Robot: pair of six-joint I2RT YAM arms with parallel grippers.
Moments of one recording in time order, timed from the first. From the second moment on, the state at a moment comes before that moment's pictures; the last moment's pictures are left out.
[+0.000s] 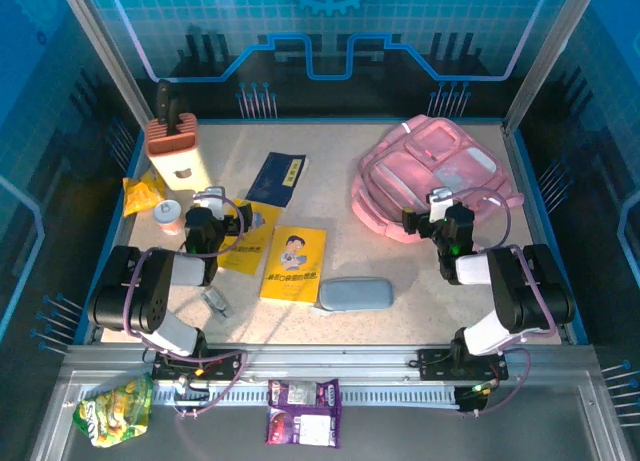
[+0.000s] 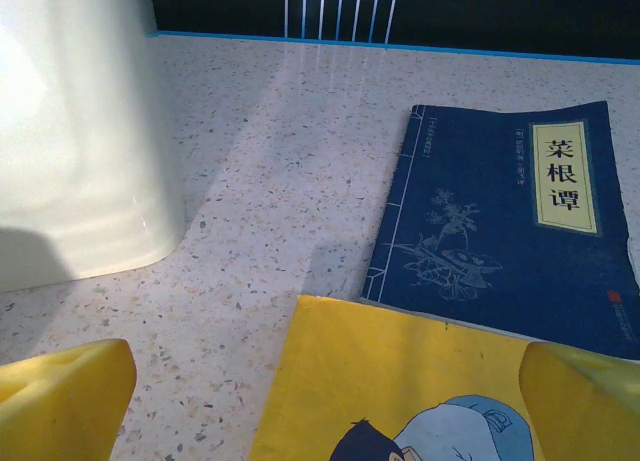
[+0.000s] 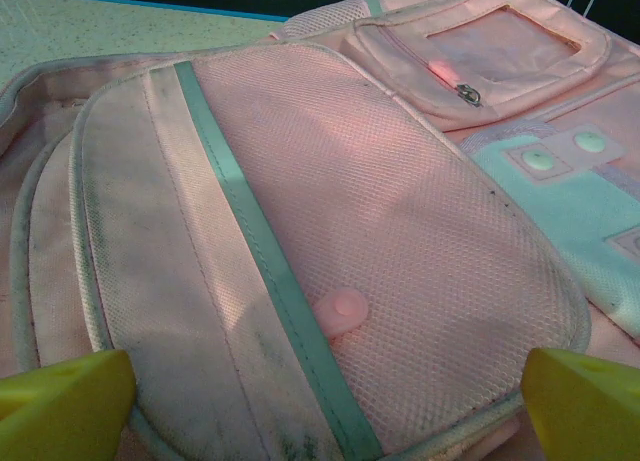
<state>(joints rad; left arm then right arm) -0.03 1.55 0.36 0.84 -0.02 -0.11 0.08 1.54 0.38 0.78 -0.03 -0.08</state>
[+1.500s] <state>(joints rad) -0.03 1.55 0.36 0.84 -0.02 -0.11 0.08 1.54 0.38 0.78 -0.04 -0.08</state>
